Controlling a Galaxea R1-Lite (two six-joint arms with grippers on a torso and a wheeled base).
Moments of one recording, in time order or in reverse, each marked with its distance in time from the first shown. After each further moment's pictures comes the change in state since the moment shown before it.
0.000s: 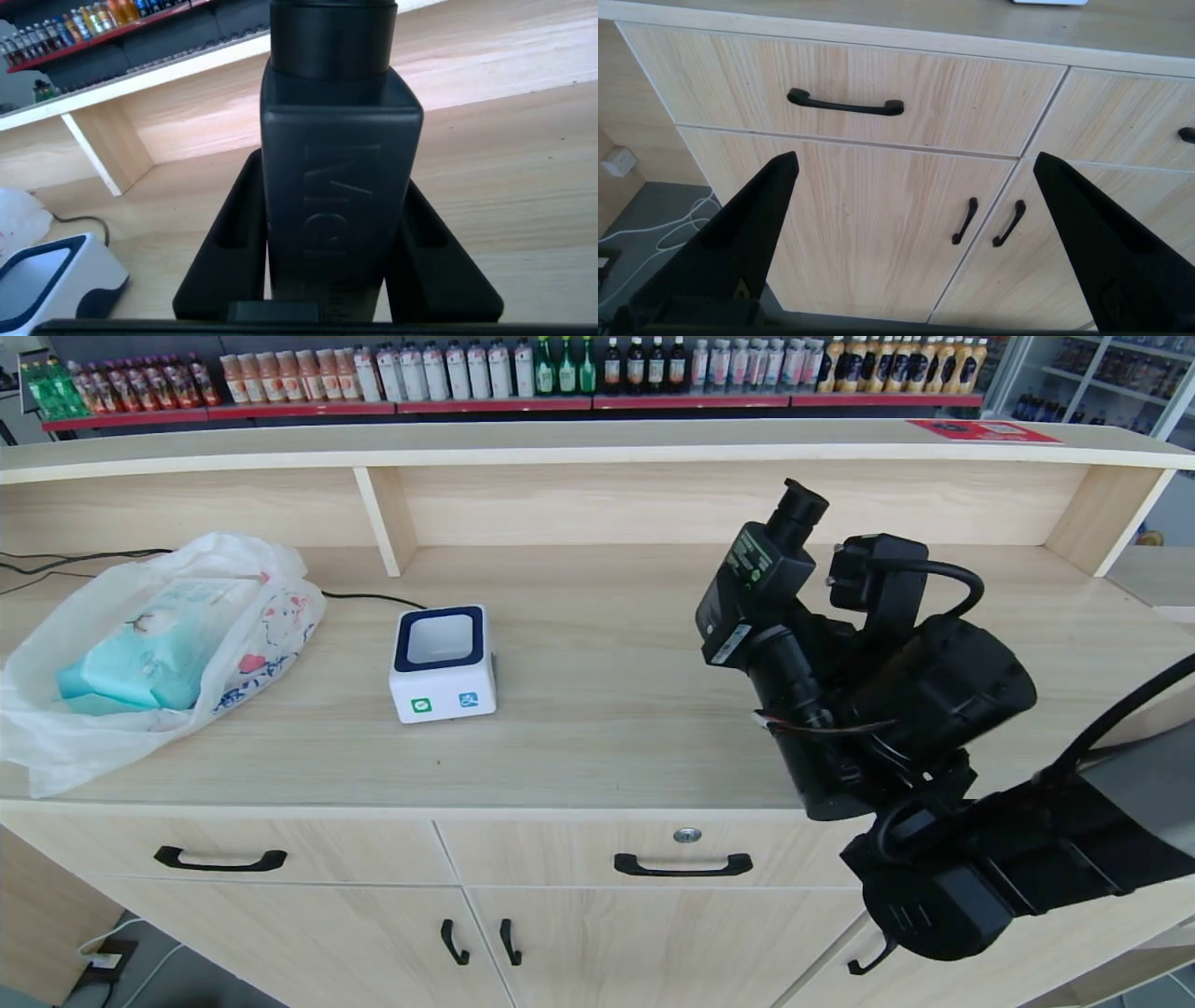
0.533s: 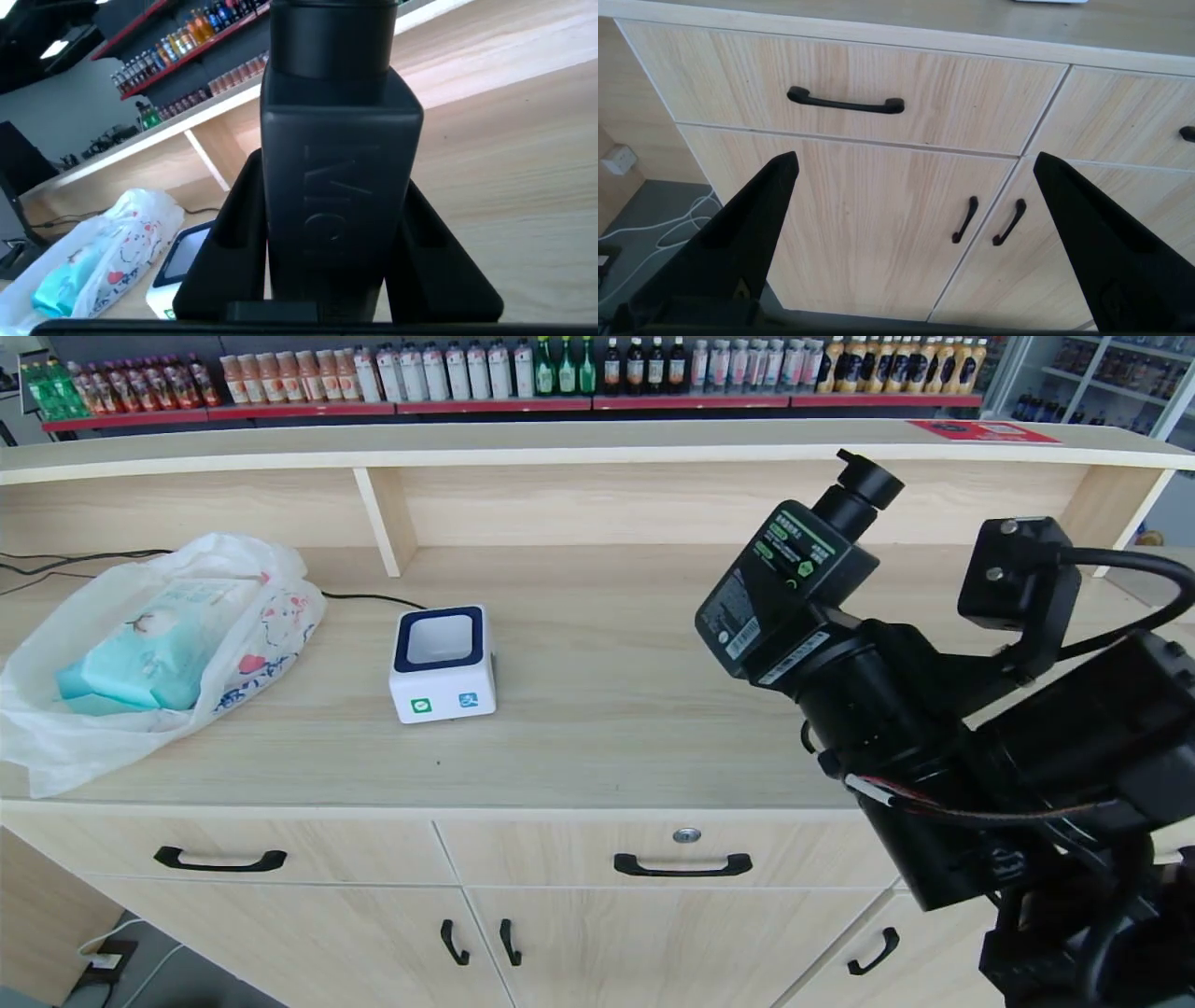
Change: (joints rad) left arm 0.001 0.000 0.000 0.005 0.000 -0.002; right arm 0.142 -0.219 0.208 -0.001 0.001 0.154
